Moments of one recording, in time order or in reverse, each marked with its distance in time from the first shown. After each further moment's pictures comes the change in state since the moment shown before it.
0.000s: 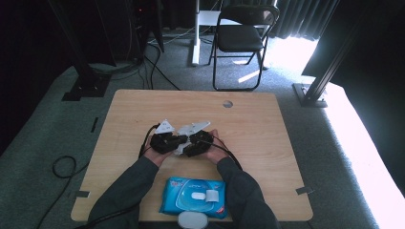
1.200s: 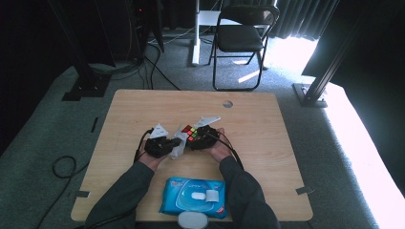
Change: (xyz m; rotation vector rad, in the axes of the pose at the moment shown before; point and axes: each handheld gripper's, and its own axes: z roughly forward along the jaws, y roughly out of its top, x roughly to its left) left arm 0.005 -0.025 -0.004 0.022 0.061 -0.028; right arm -0.019 -0.003 -0.014 -0.069 -0.024 0.176
